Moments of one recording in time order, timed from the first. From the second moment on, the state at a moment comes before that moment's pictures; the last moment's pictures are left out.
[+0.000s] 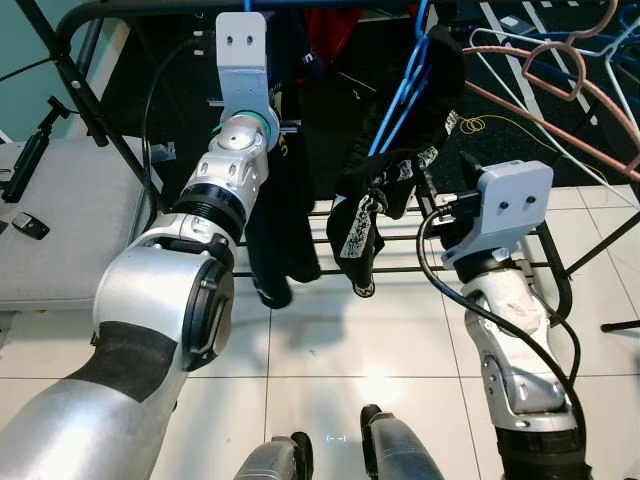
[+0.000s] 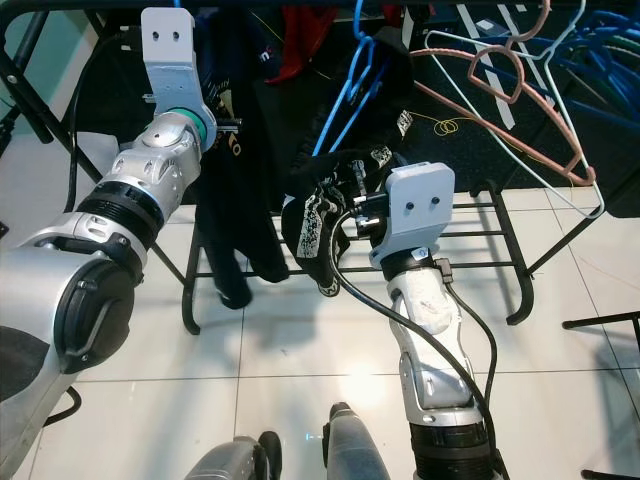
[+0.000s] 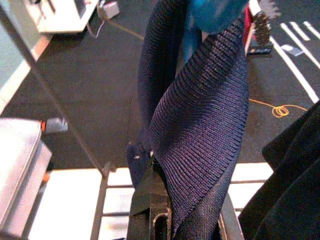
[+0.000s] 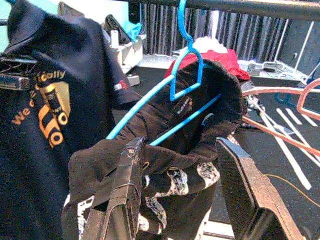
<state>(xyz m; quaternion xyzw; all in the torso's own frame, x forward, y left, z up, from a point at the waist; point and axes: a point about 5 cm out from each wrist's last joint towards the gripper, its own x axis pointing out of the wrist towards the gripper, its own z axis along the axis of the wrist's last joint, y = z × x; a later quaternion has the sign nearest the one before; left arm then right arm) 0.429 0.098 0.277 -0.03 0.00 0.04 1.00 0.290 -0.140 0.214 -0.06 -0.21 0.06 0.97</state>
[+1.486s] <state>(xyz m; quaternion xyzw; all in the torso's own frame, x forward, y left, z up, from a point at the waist) 0.348 0.209 0.147 0.09 -0.02 -0.06 0.99 0.273 -0.132 0.194 -0.03 -0.17 0.08 0.98</state>
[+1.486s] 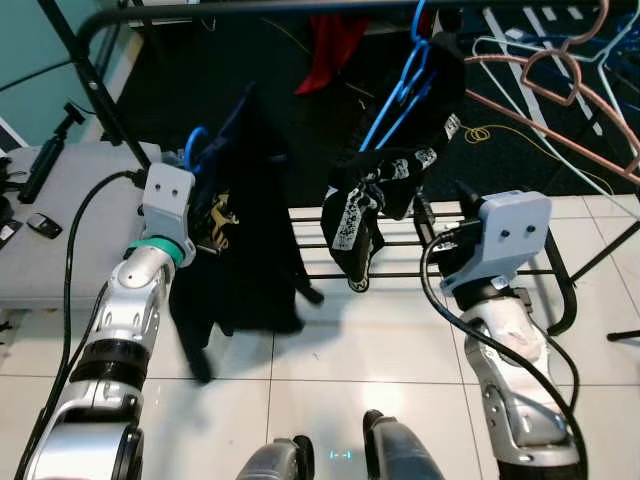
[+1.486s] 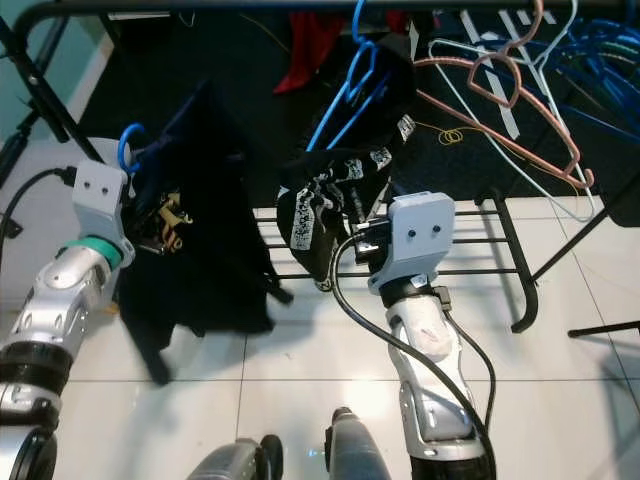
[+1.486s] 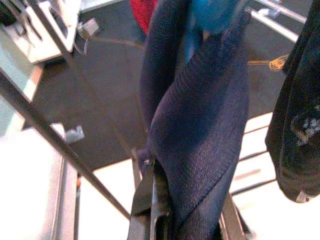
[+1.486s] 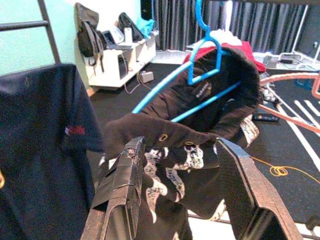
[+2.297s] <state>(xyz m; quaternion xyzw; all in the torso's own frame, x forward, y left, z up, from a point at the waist) 0.288 0.186 0.134 0.07 -0.03 -0.07 1.00 0.255 -0.184 0.127 0.07 -0.03 0.02 1.00</state>
